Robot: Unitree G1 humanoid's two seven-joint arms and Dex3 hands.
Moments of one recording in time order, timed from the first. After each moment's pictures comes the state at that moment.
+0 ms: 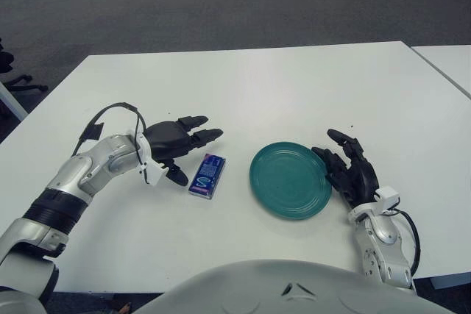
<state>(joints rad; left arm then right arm) -0.21 0.81 -0.32 0.13 0.65 -0.60 -0.45 0.37 -0.02 -0.06 -0.13 0.17 -0.02 0.11</state>
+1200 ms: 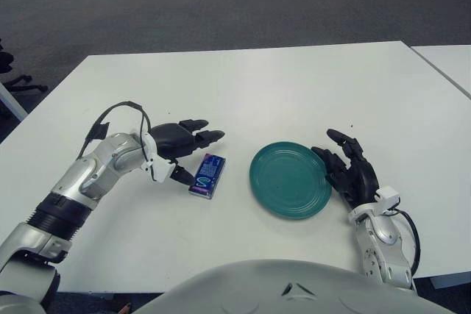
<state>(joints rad) -0.17 0.77 -0.31 -0.01 0.63 -0.35 -0.58 0.36 -0.02 -0.06 -0.12 0.18 -0.02 0.13</state>
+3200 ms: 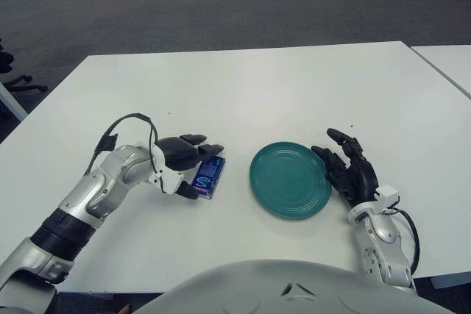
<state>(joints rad) -0.08 0.77 -0.34 -0.16 0.64 -0.20 -0.71 0.36 -0.02 -0.06 -0.13 0.19 0.00 0.12</state>
